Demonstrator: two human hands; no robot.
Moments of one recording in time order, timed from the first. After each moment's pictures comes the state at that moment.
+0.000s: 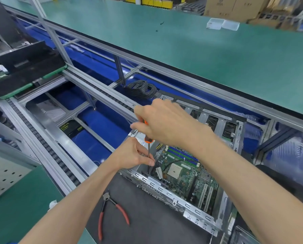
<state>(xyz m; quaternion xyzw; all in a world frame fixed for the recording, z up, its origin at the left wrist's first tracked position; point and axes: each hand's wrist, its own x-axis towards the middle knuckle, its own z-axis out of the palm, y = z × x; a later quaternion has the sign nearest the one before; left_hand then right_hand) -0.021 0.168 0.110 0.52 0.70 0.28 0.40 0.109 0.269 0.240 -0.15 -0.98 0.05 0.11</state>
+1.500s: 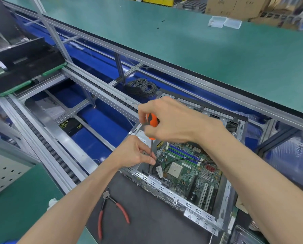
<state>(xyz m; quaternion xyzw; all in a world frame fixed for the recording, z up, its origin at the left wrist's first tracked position) -0.027 0.171 0.101 0.54 0.70 0.30 0.36 0.119 0.282 0.252 -0.12 -0.97 0.23 0.06</state>
